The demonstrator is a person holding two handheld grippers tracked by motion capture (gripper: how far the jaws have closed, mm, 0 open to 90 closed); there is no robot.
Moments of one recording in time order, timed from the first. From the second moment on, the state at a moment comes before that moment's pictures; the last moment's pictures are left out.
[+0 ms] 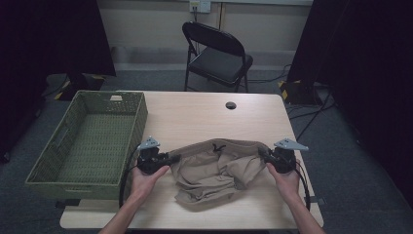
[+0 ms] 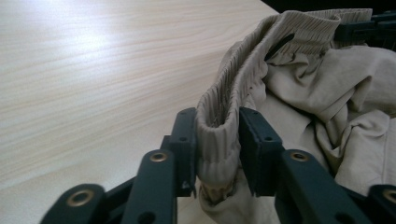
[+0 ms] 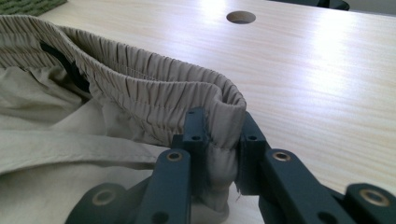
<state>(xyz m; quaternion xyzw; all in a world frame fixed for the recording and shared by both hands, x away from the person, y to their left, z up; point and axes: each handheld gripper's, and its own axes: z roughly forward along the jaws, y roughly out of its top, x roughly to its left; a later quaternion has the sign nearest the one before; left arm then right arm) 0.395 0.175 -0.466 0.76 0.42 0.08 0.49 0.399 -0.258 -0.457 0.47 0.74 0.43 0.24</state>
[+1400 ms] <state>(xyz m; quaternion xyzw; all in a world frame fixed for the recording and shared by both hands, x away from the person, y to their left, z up) 0.393 0.183 -0.435 0.74 0.40 0.12 0.54 0.391 -0.263 -0.427 0.46 0.71 0.49 0.23</state>
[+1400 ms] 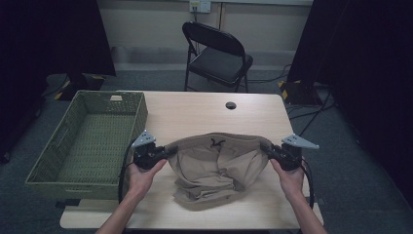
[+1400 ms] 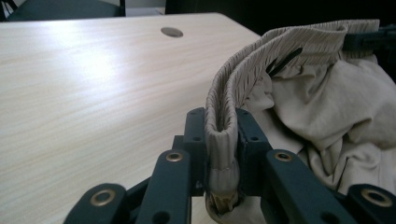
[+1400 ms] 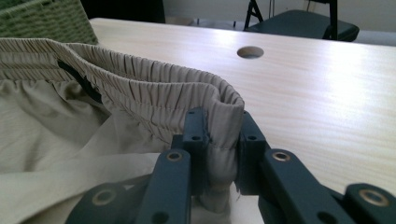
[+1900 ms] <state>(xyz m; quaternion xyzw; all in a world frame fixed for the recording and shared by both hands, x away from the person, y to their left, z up) 0.384 0.196 -0.410 0.71 0.39 0.15 0.56 0.388 -0.256 -0.400 0.43 0.70 0.52 0.24</state>
